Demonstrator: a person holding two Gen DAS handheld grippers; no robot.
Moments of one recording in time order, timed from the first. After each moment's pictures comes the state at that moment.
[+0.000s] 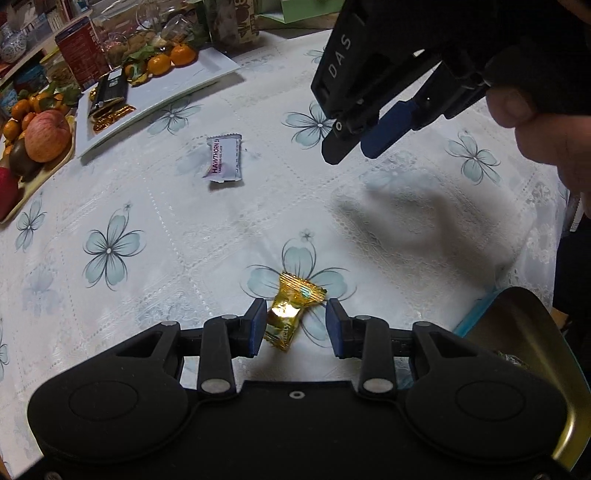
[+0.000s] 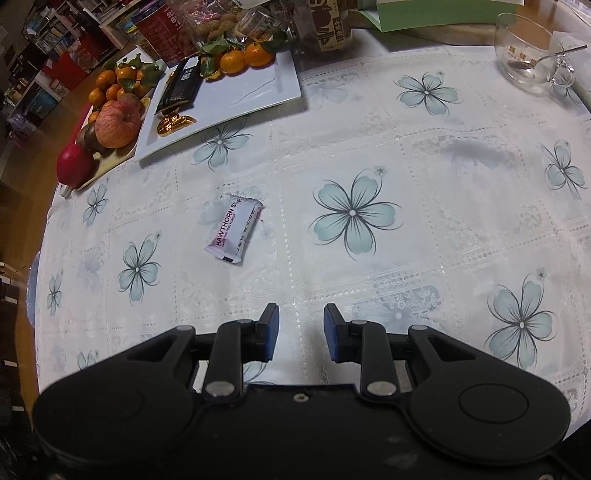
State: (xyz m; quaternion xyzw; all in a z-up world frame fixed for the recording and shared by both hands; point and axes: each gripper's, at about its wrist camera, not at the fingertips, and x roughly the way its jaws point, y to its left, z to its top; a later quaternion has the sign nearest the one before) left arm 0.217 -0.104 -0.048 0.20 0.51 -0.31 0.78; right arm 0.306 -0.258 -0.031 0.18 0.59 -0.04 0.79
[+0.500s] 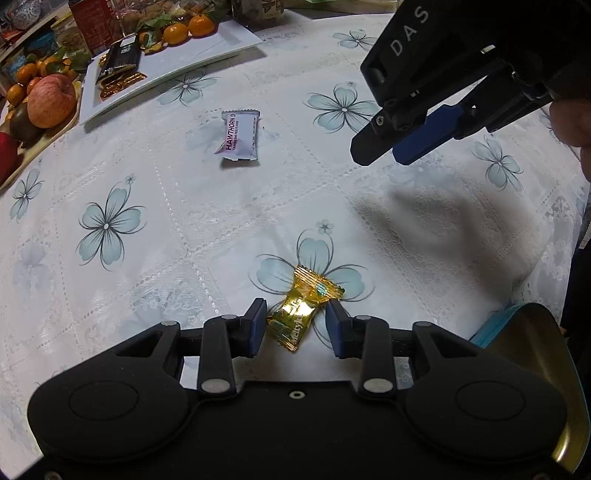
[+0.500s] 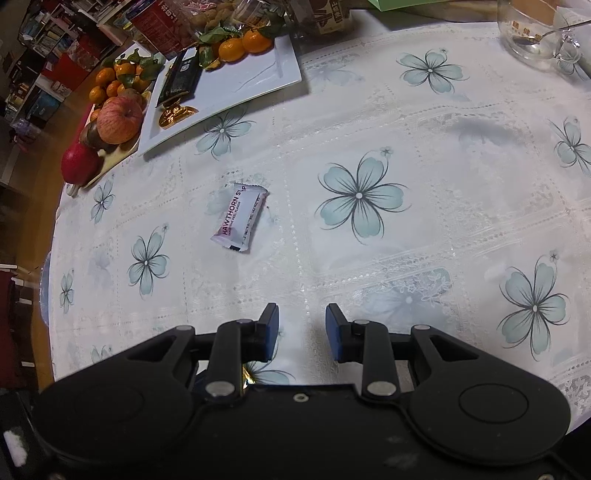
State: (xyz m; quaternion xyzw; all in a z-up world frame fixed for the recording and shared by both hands) left arm 0.233 -0.101 -0.058 0.18 0.54 -0.28 0.77; right arm 0.305 -0.261 -0.035 0.21 0.60 -0.03 0.77
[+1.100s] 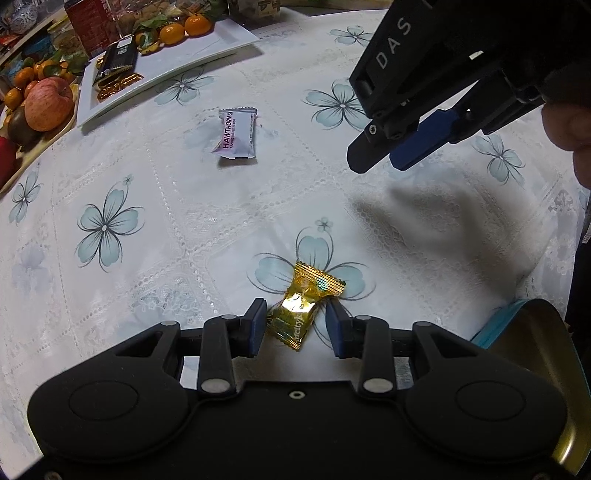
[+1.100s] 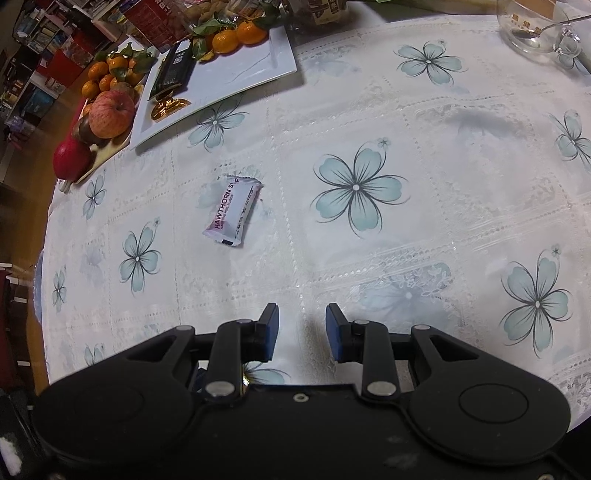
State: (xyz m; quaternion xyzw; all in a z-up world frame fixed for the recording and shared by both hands) left arm 0.231 -0.106 -0.061 0.19 0.54 -0.28 0.77; right arm 0.308 -0.260 -0.044 0.20 0.61 -0.04 0.76
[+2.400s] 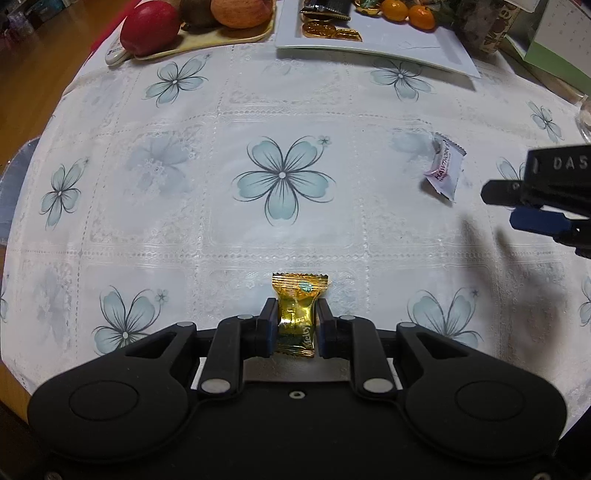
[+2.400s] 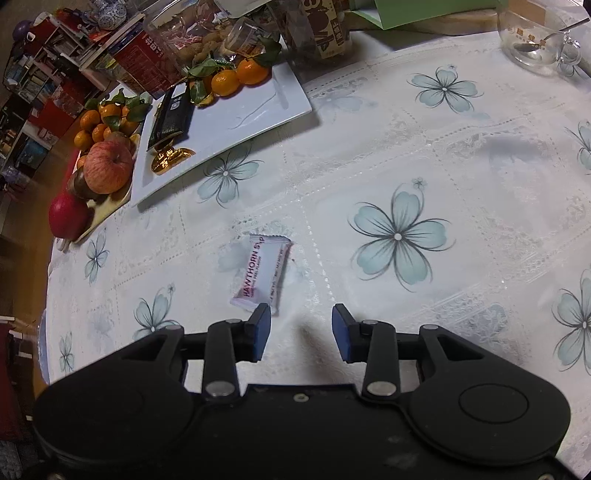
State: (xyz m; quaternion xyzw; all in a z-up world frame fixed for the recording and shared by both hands) left arm 0.293 -0.030 -0.045 0.03 0.62 -0.05 0.78; right arm 0.349 -0.236 -0.056 0.24 0.55 -0.08 0.79
